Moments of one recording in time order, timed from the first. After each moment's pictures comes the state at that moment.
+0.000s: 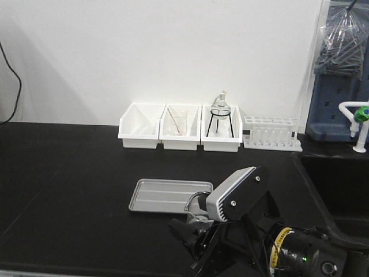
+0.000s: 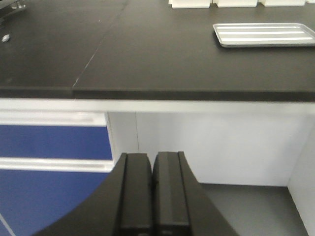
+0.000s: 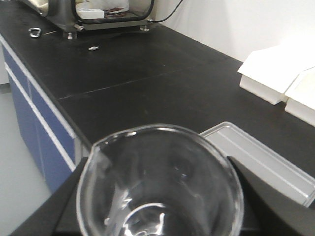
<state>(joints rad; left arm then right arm) 0.00 -0.02 0.03 -0.04 0.36 0.02 0.58 1.37 -0.83 -0.69 -0.27 0.53</state>
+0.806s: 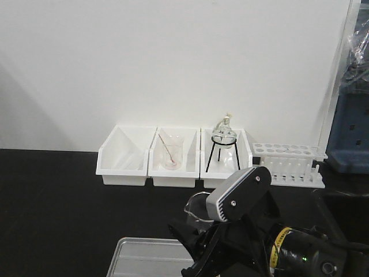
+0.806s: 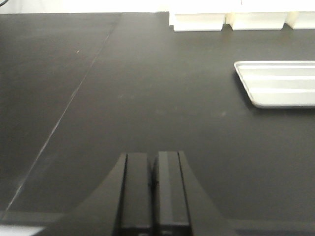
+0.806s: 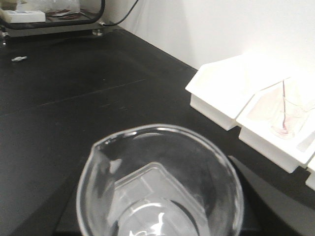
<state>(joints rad) 0.00 -0.02 0.03 -0.04 0.36 0.02 0.58 1.37 -0.83 -0.69 -0.27 0.53</state>
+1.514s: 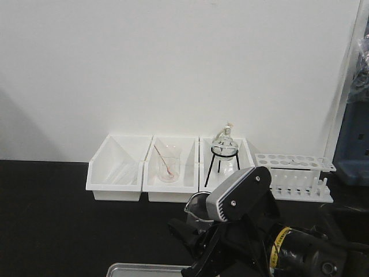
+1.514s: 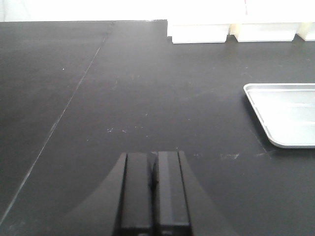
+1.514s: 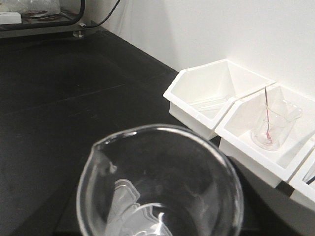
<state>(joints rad) 0.00 -0.02 0.03 -0.04 0.36 0.02 0.58 1.37 -0.83 -0.69 -0.27 0.53</state>
